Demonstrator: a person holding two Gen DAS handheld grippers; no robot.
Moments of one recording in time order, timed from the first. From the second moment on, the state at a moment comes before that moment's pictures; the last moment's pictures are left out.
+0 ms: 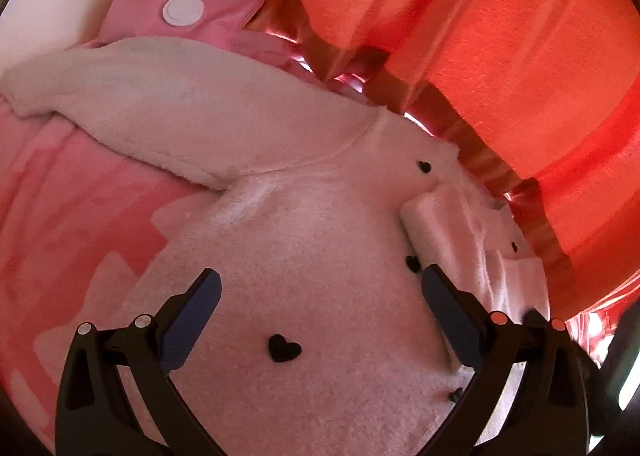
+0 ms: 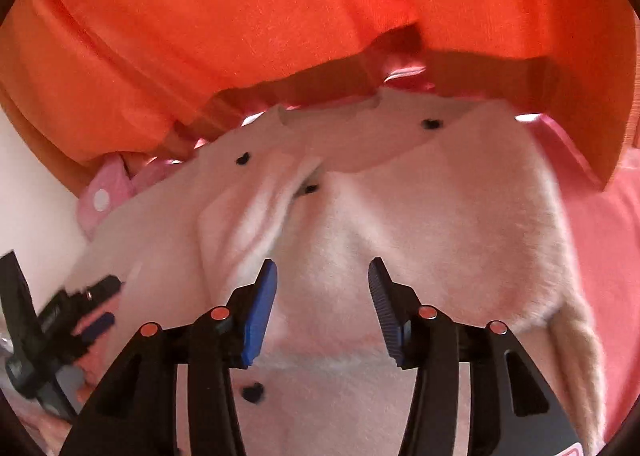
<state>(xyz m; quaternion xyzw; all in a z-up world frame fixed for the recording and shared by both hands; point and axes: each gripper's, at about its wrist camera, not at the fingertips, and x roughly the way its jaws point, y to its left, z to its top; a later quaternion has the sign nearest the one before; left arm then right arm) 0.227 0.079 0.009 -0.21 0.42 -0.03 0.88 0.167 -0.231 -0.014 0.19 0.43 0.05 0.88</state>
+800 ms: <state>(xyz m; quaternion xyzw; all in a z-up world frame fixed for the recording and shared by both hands) 0.231 0.122 0.012 -0.23 0.42 0.01 0.88 0.250 -0.080 0.004 0.10 0.49 0.15 0.85</state>
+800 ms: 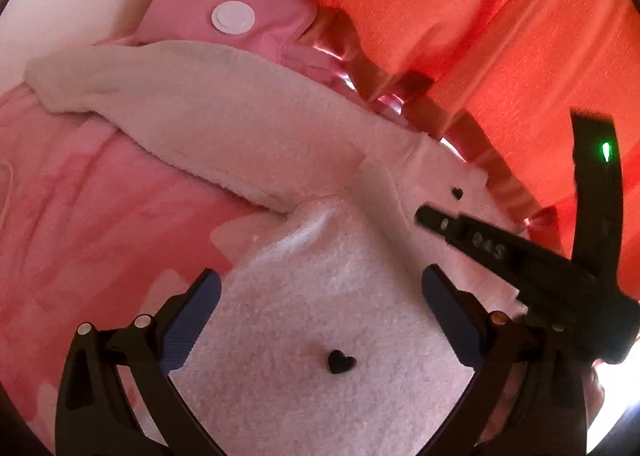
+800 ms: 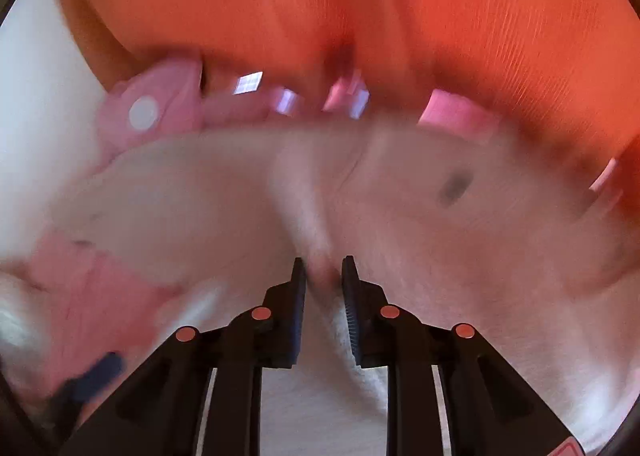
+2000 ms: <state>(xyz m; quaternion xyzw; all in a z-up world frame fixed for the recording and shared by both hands) 0.300 0.098 -0.019 -0.24 0.44 -0.04 0.86 0.073 -0.364 0.028 0.18 0.35 -0.16 0.91</state>
